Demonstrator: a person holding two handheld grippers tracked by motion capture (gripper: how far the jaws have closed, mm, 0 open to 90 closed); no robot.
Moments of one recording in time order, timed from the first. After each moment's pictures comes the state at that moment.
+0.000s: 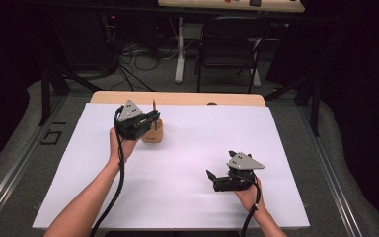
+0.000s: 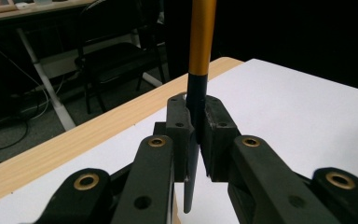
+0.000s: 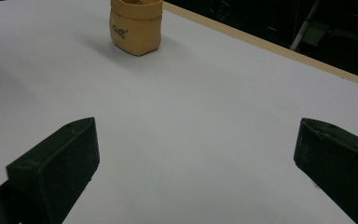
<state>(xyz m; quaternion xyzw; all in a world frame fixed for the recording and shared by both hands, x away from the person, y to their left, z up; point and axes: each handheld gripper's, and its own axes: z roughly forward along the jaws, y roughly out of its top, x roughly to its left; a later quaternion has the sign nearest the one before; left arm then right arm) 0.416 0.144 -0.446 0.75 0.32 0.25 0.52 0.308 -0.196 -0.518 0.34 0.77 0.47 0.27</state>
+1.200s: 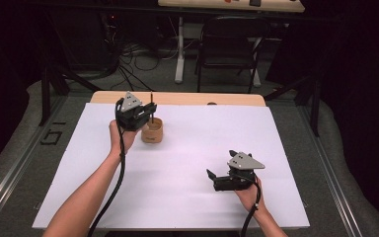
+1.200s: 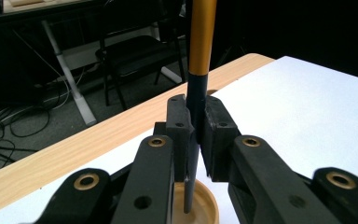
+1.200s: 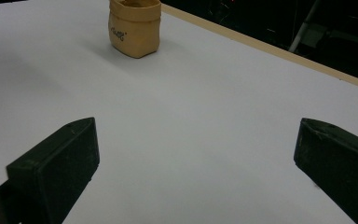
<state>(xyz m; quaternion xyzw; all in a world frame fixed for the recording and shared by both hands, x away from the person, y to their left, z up) 0.447 0.148 -0.451 0.74 0.35 0.27 0.50 0.309 -0.197 -0.517 0.34 0.77 0.47 0.27</state>
